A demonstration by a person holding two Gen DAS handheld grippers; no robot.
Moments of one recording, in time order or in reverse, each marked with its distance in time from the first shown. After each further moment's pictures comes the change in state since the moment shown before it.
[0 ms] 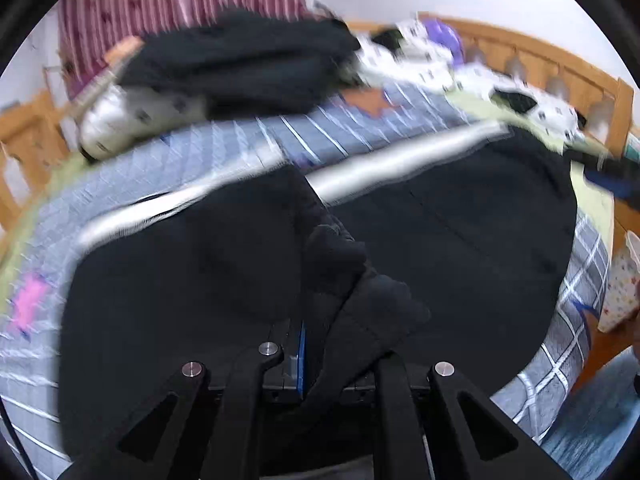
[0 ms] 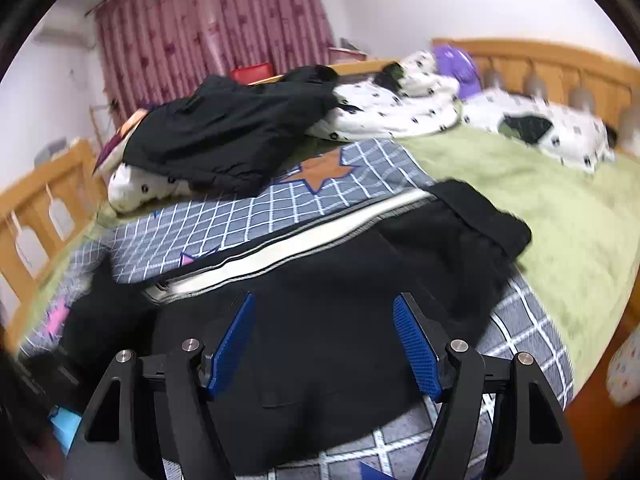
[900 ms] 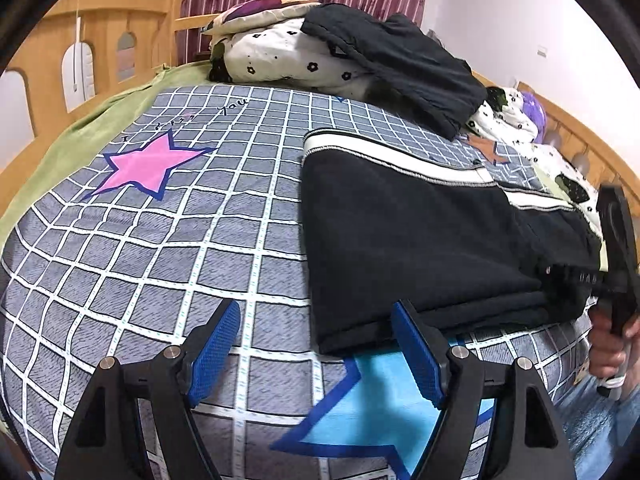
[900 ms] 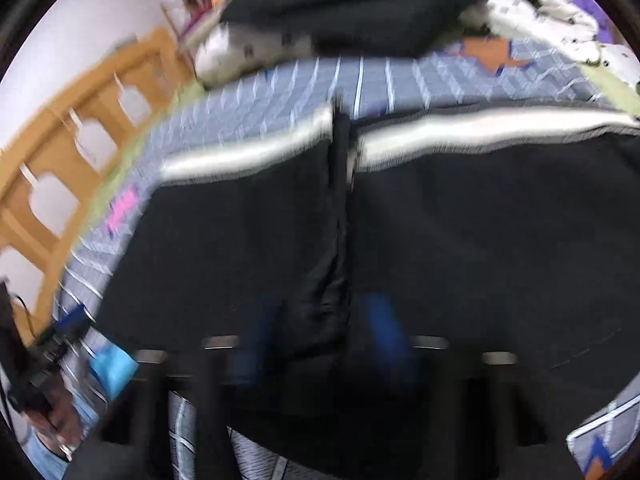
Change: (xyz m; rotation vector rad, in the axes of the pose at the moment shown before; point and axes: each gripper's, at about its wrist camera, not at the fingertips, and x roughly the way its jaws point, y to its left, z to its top) left arm -0.090 0.216 -0.112 -0.380 -0.043 0.031; right arm 0.096 0.151 -0.069 -0.204 0.460 0.310
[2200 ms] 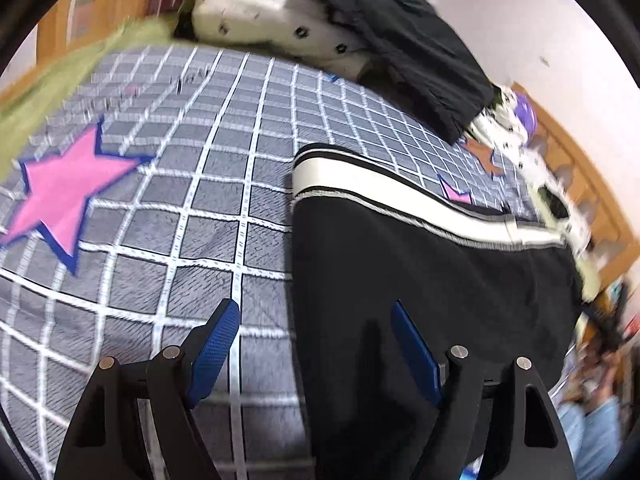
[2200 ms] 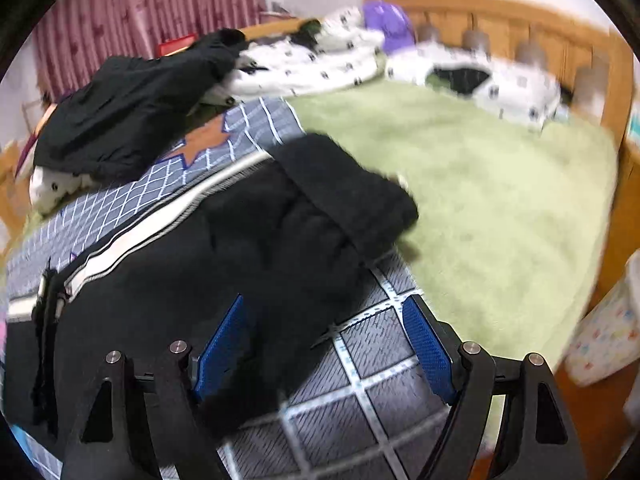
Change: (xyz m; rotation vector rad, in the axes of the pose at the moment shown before) left arm 0.112 0.028 0.089 -0.095 0.187 -0.188; right arm -0.126 -0.250 -0.012 0.355 -0.308 -0.470
